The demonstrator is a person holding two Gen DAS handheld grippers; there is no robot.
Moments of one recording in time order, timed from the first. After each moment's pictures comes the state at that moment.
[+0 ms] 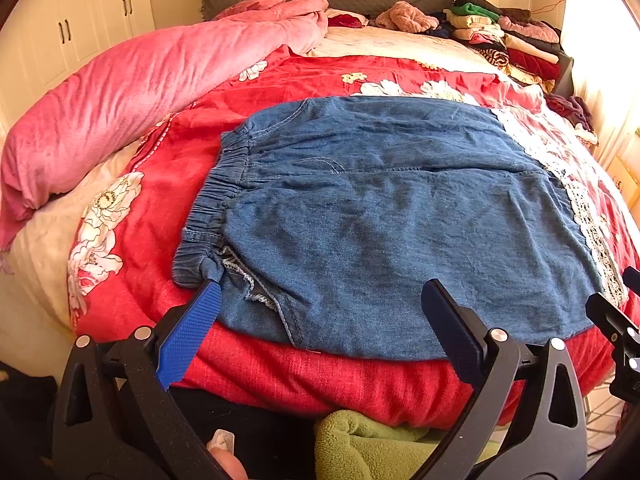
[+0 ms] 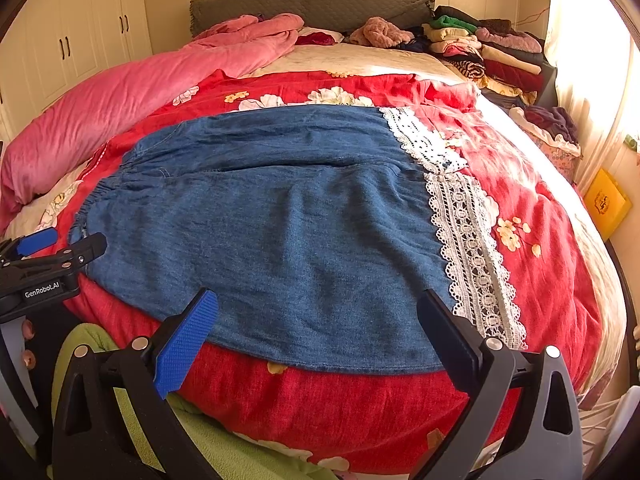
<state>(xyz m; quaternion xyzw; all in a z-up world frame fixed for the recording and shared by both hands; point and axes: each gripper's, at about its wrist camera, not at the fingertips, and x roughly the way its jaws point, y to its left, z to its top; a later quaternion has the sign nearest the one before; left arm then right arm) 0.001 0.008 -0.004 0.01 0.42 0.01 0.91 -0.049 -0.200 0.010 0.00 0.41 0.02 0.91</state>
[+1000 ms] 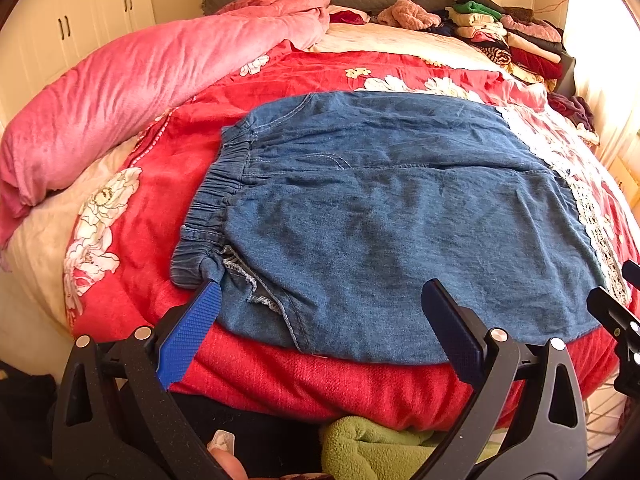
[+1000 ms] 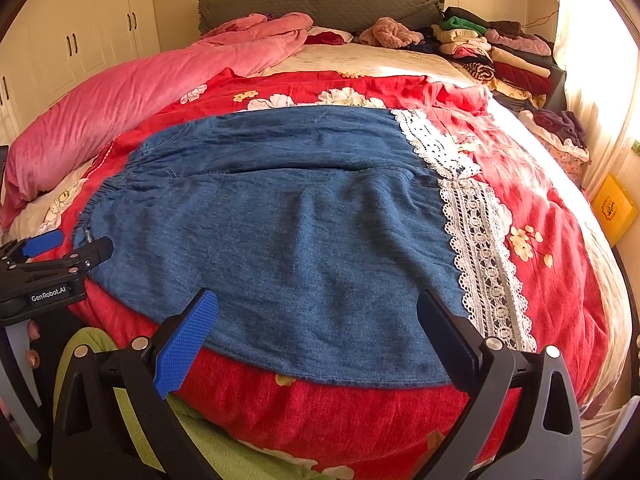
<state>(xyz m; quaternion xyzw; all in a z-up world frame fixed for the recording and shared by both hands) 0.009 0.012 -0.009 0.01 0.43 0.01 0.90 -0.035 -0.195 0.007 -0.01 0.41 0.04 0.91</state>
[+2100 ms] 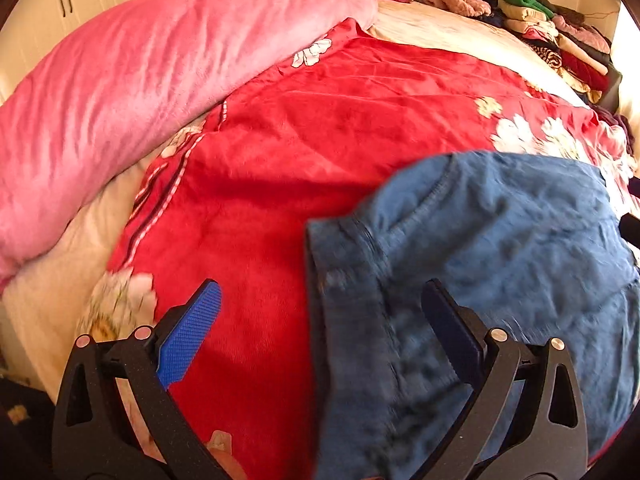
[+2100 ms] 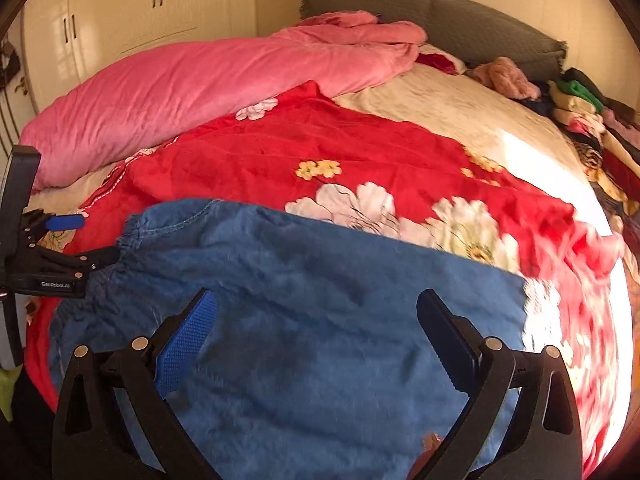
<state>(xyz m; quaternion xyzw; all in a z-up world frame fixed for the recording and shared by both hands) 0.189 0.123 -0.018 0.00 0.48 0.05 0.88 0.227 -0.107 0.026 -0.12 0.41 0.22 0.88</state>
